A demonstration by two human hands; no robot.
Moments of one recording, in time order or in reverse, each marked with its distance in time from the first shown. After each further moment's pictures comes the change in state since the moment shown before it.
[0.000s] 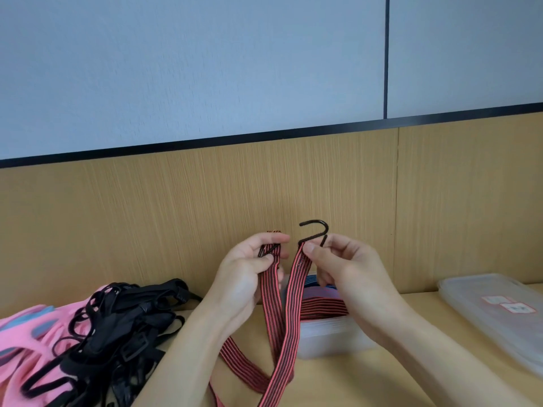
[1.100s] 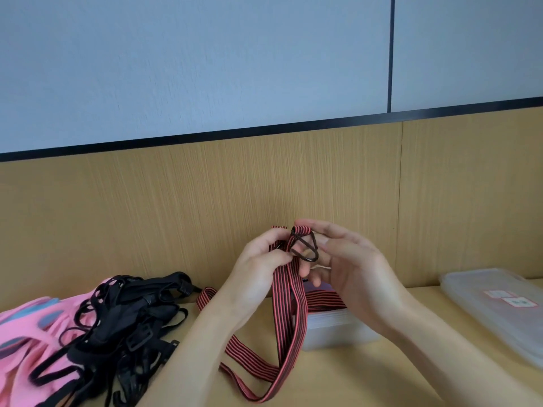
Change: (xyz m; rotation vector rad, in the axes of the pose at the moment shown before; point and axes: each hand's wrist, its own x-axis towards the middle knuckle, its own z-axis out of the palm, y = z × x) left_hand 0.001 -0.005 0.005 0.079 -0.220 0.060; right_hand 0.002 -0.003 -0.004 0.294 -0.259 0.092
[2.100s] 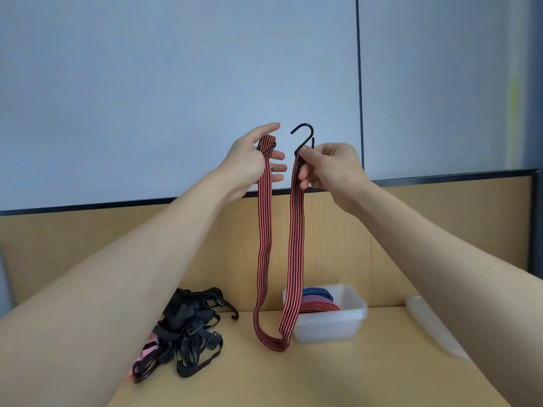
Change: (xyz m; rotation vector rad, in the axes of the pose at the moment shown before) left_hand 0.014 0.252 0.039 0.466 0.313 0.196; right_hand 0.034 -0.190 0.094 -0.549 0.218 -0.308
